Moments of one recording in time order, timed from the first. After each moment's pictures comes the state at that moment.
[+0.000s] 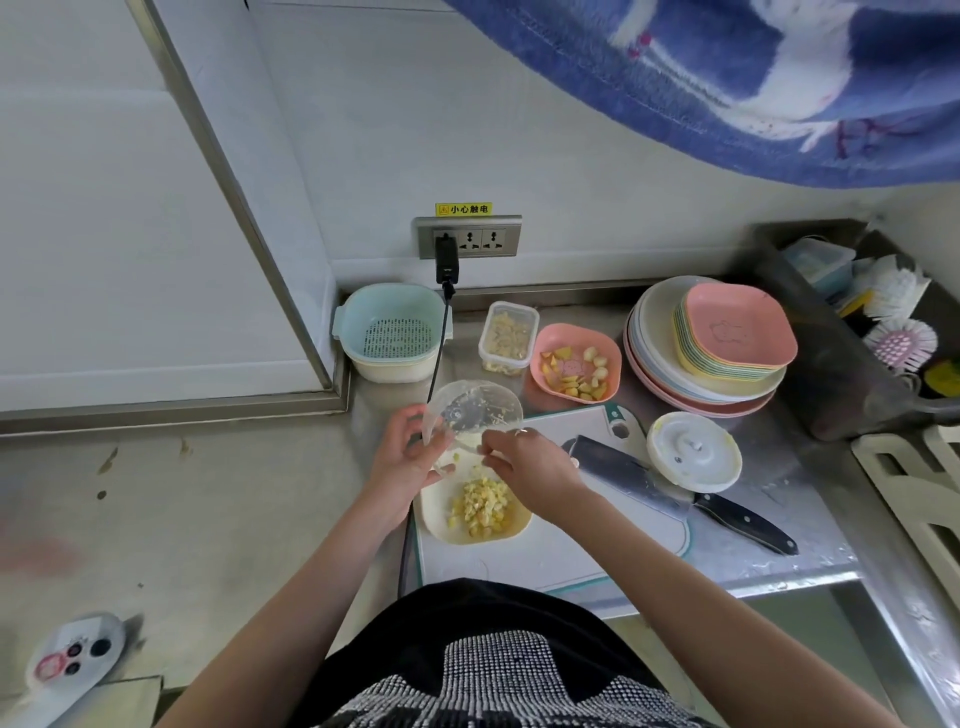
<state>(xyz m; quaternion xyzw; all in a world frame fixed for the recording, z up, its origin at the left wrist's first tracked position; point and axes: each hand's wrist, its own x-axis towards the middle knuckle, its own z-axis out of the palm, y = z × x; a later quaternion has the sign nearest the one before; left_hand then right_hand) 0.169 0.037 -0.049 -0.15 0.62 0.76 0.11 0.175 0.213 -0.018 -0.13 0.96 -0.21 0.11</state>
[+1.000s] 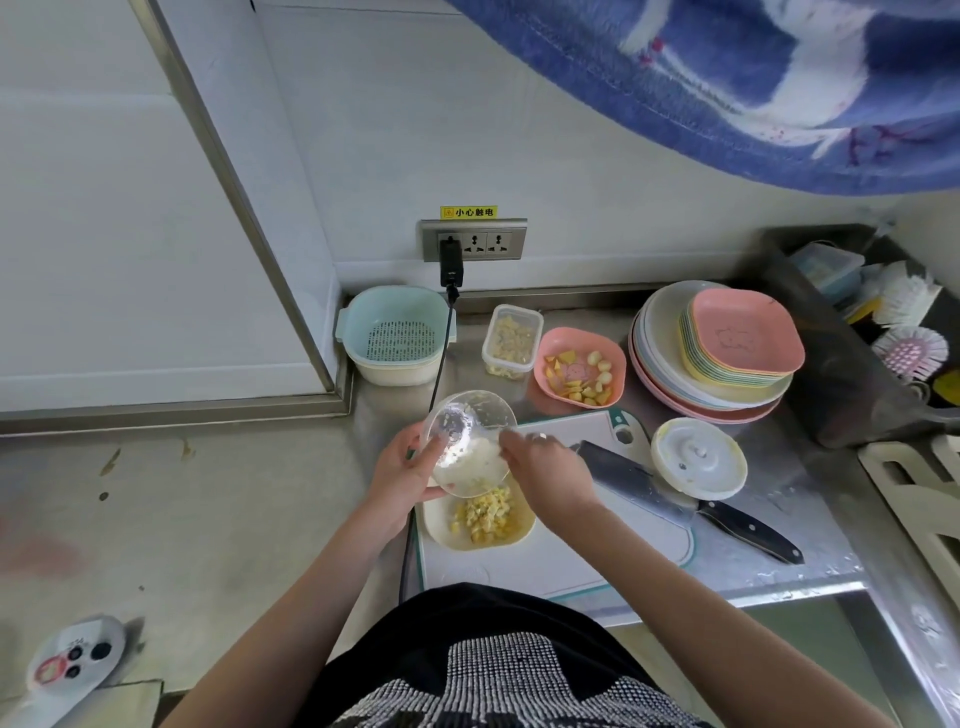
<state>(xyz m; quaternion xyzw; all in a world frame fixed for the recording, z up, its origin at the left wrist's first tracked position) 0.172 0.033 -0.052 -0.17 0.66 0.72 0.14 0.181 0.214 -0.008 -0.12 0.98 -0.10 0.08</state>
